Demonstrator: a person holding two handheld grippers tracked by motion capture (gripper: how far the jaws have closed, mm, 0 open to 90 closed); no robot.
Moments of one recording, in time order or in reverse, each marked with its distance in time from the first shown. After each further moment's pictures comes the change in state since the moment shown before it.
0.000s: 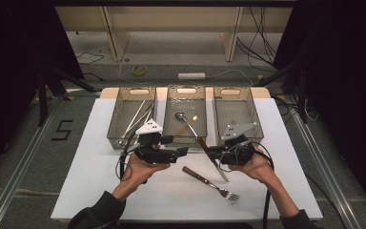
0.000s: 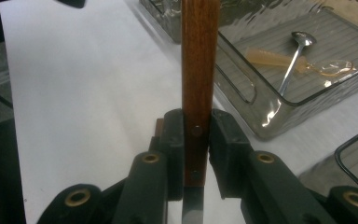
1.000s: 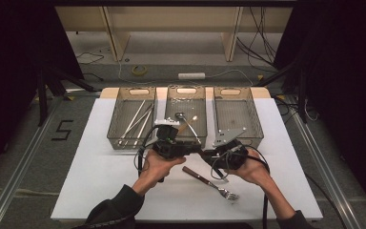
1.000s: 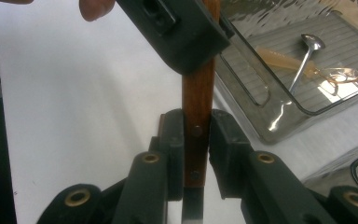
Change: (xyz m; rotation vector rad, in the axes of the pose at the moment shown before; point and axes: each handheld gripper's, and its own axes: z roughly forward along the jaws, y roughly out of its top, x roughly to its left) left arm -0.006 0.008 0.041 0.109 -0.111 -0.171; right arm 0.018 0.007 0.010 0.053 -0.035 -0.087
